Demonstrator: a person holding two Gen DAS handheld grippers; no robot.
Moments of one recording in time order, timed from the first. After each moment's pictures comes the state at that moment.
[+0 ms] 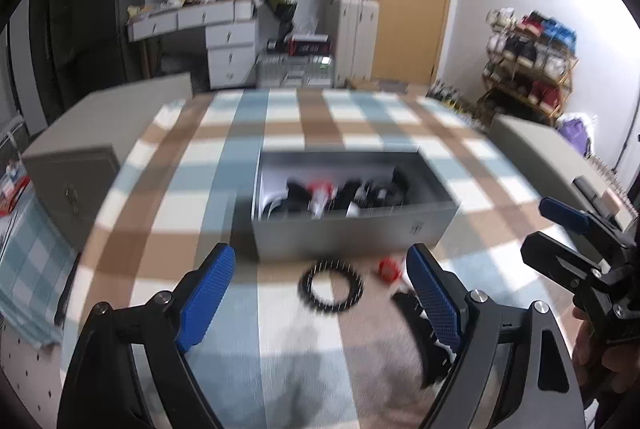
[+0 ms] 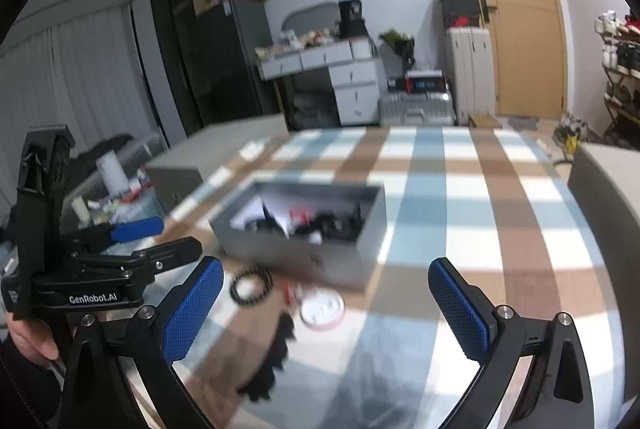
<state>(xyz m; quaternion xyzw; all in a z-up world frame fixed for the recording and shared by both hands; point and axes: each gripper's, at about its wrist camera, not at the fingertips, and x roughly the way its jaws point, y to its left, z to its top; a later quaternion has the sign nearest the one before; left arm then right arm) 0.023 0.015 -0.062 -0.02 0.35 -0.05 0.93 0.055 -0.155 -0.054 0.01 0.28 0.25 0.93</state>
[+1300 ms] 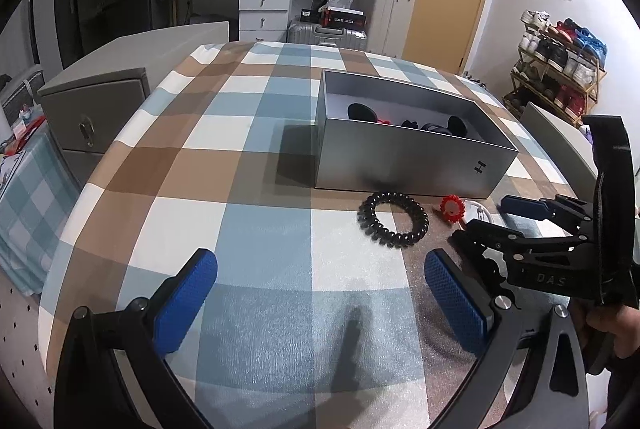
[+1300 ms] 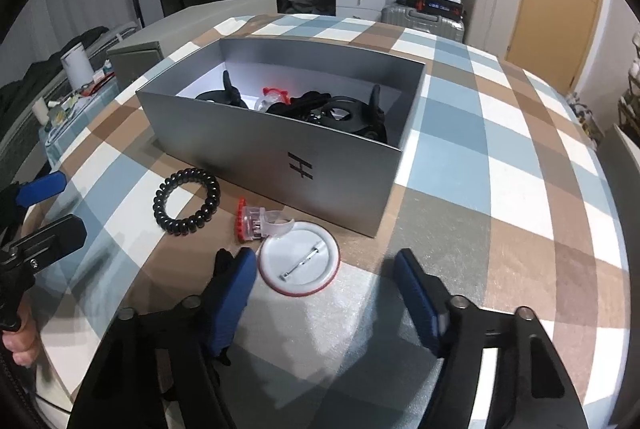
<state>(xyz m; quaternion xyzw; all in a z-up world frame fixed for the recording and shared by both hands) -0.004 0.049 -0.098 -0.07 0.38 -0.01 0.92 0.103 -0.100 -0.123 -0.13 0.42 0.22 0.87</state>
